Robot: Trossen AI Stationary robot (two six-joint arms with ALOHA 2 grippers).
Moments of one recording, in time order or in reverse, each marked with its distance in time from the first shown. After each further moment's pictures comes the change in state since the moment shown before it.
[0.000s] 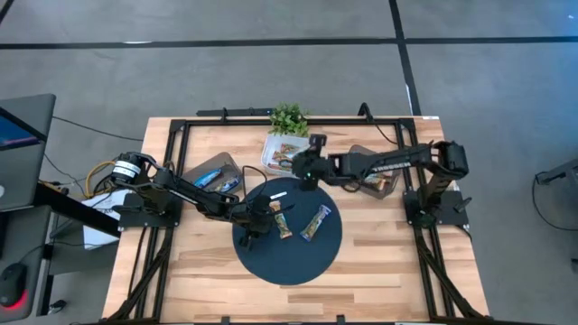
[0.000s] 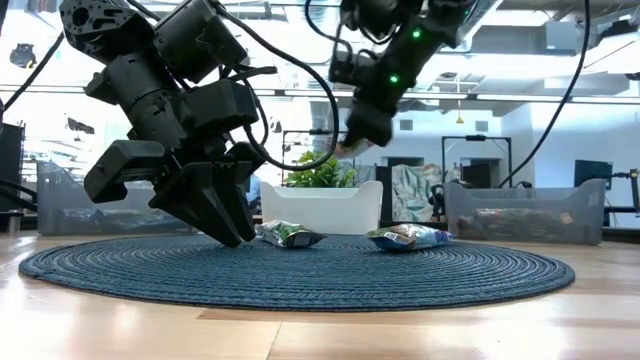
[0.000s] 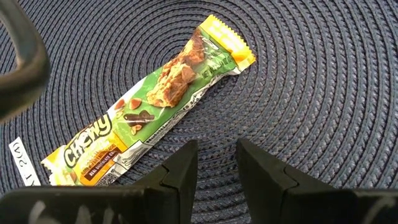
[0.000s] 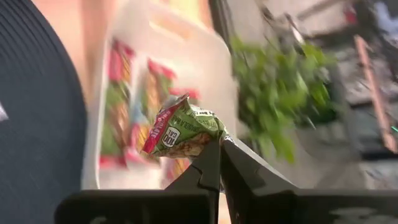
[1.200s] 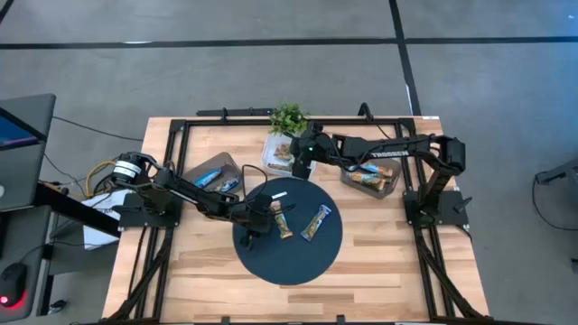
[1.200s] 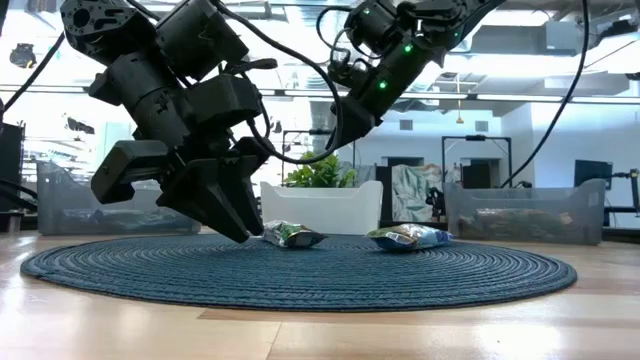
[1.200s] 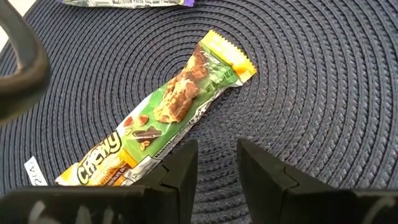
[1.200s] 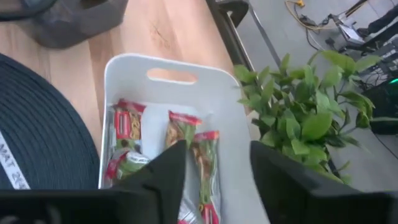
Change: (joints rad) left arm 0.000 0.001 -0.001 0.048 0.000 0.062; right arm -0.159 0.003 0.001 0.137 -0.321 0.104
